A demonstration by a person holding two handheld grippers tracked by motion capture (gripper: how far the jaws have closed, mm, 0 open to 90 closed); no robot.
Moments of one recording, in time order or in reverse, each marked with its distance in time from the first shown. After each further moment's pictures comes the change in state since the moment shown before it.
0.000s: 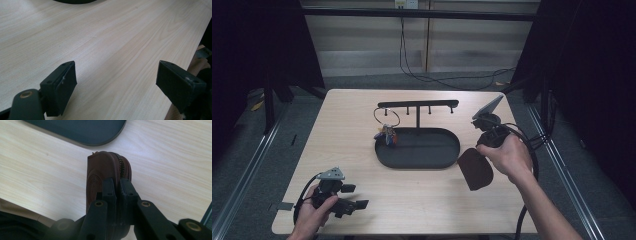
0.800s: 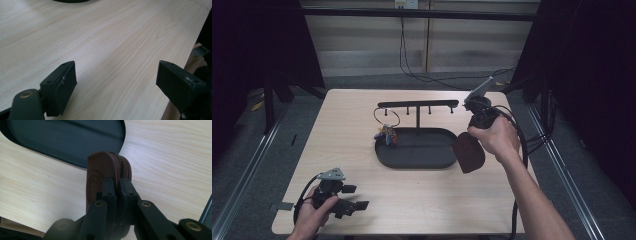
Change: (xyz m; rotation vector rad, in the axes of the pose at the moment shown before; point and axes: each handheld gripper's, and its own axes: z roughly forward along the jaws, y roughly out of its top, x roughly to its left) left arm -0.001 0.000 0.000 0.003 -0.023 0.004; right arm 0.005 0.046 -0.007 -0.025 -0.030 0.017
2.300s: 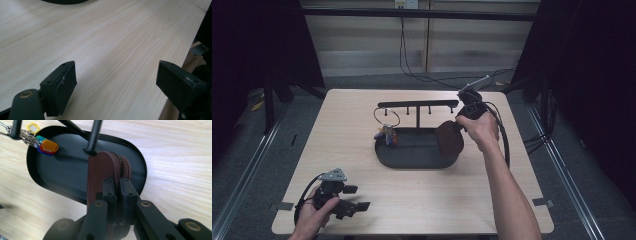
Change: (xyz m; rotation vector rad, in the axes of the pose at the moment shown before) left arm -0.004 0.001 0.001 0.004 0.002 0.017; right arm -0.017 0.042 0.048 -0.127 0.219 0.123
